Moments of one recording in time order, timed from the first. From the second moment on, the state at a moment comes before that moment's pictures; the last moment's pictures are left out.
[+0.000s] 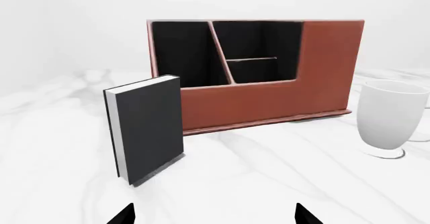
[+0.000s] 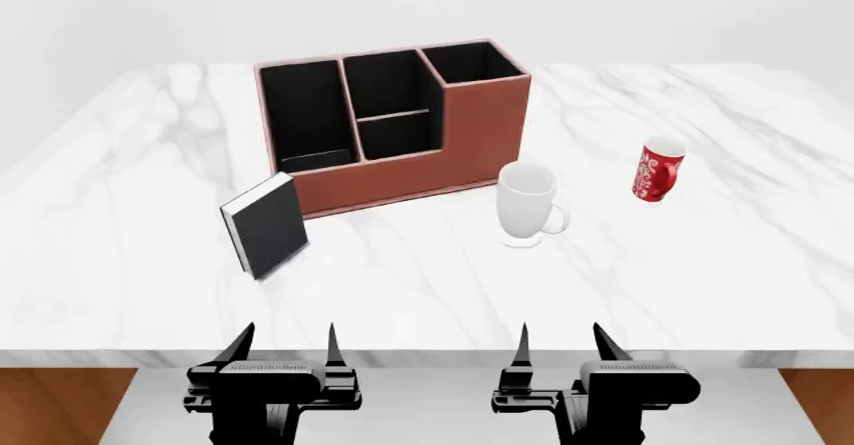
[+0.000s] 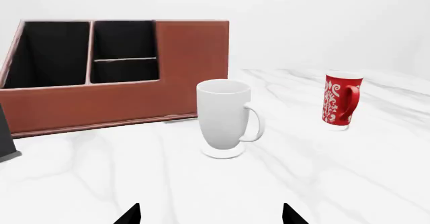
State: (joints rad) left arm 0.00 0.00 0.00 0.00 0.00 0.00 0.00; right arm 0.00 0.00 0.00 0.00 0.00 0.00 0.00
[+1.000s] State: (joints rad) left arm -0.01 -0.09 0.10 0.03 -0.08 -0.04 -0.08; right arm 0.03 0.09 -0.09 -0.01 0.13 0.07 0.08
